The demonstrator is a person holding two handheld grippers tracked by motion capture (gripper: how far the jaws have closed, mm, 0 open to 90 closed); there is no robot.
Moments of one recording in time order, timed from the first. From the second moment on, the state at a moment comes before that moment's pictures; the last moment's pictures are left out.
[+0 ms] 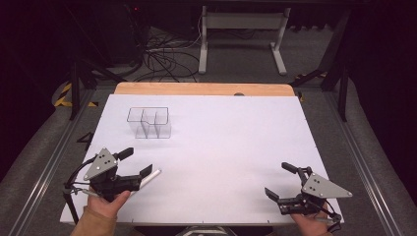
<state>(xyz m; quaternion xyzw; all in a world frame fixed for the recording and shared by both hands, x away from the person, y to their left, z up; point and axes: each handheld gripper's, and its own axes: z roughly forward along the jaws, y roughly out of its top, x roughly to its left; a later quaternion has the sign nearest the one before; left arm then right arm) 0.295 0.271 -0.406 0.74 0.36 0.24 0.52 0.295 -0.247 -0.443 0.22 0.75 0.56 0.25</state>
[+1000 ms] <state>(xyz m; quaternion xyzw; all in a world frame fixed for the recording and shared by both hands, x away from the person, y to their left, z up) 0.315 0.264 -0.387 0.82 0.39 0.19 0.36 0.296 -0.246 -0.444 0.22 0.76 0.56 0.25</state>
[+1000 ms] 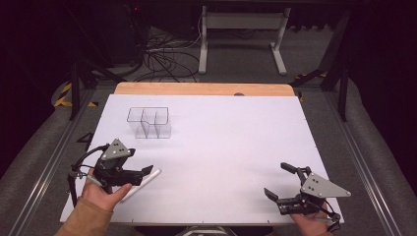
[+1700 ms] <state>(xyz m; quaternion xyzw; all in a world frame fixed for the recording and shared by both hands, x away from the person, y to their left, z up) 0.325 0.267 -0.393 0.85 0.43 0.13 0.29 0.295 -0.244 -0.444 0.22 0.76 0.56 0.25</state>
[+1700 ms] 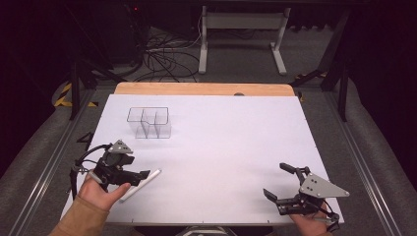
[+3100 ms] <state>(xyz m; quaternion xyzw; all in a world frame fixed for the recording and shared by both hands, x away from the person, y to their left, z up) 0.342 0.254 -0.420 0.89 0.41 0.08 0.15 0.297 -0.243 -0.446 0.21 0.77 0.55 0.25</state>
